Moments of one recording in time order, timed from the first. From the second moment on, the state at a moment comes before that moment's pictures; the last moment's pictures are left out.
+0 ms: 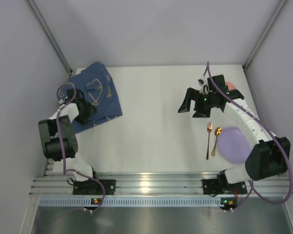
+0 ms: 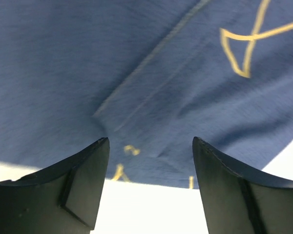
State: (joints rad) left arm 0.24 1.71 1.06 -0.41 -0.03 -0.75; right arm 0.25 1.40 1.21 -0.77 -0.45 0.46
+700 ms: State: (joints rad) left arm 0.23 1.81 1.14 -0.29 0.09 -0.68; right arm 0.27 1.34 1.09 -0.82 -0.35 0.41
